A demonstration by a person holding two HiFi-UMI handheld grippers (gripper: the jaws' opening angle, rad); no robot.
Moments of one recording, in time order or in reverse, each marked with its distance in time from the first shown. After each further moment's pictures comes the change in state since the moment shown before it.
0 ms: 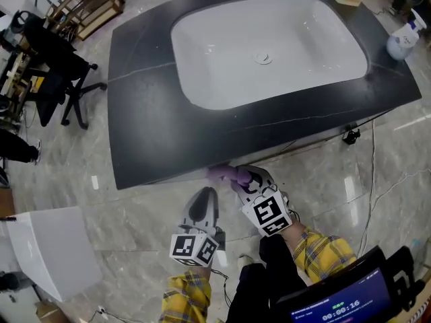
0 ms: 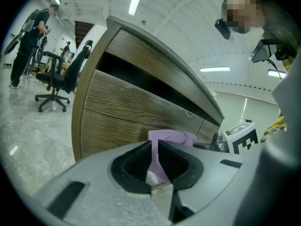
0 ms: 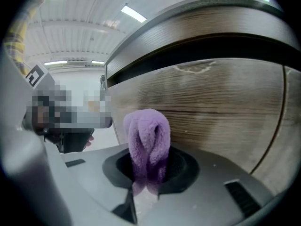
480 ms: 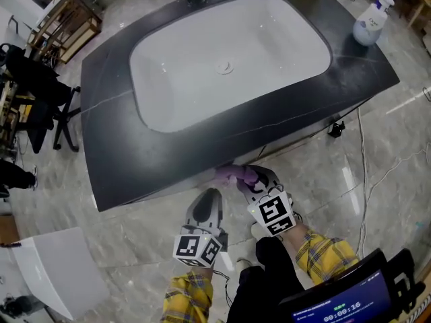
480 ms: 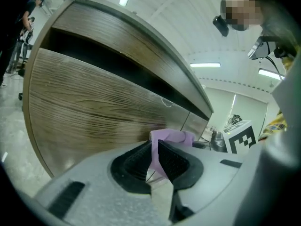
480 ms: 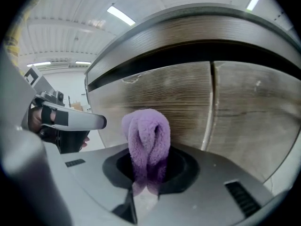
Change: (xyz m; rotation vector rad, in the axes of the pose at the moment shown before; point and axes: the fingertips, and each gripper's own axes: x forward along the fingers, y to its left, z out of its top) left arm 0.054 -0.076 -0.015 0.046 0.068 -0.129; right arm -0.060 -0.085 -0.021 0.091 0.010 -0.159
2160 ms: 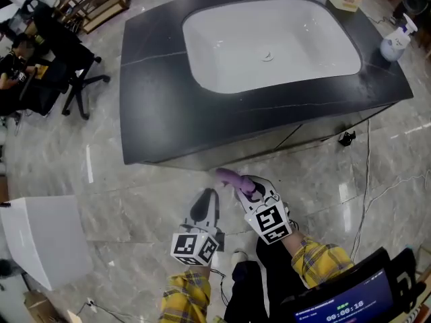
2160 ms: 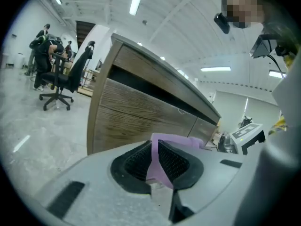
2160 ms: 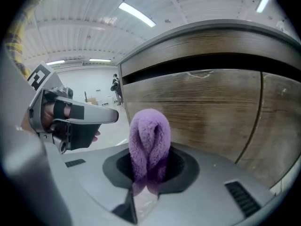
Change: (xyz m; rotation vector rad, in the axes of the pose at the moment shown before) left arm -0.104 0.044 -0.009 -0.057 -0.050 0.141; right arm -0.010 0.125 -0.014 -0.063 0.052 0.147
